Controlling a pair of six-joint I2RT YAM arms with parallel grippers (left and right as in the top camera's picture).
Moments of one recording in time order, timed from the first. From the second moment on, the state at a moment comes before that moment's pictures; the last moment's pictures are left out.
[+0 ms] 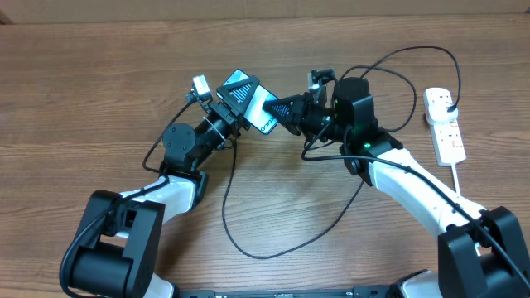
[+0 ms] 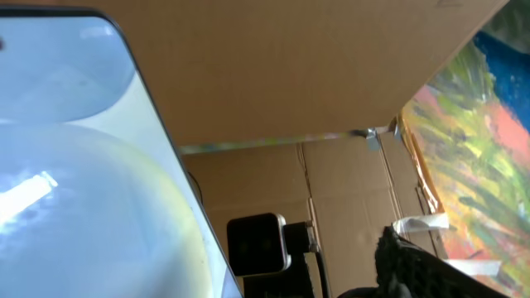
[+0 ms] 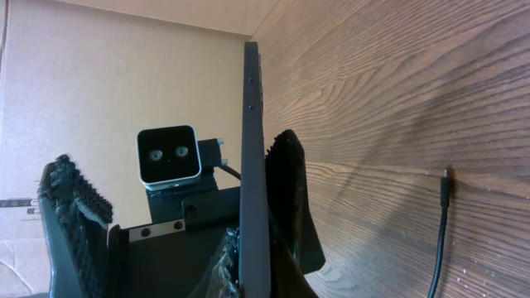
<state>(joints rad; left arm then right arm) -0.27 1.71 0.62 1.26 0.52 -1.58 0.41 1.60 0.95 0.26 -0.67 1.15</state>
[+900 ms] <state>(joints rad) -0.27 1.73 0.62 1.26 0.51 -1.72 0.41 1.59 0.96 0.28 -0.61 1.25</state>
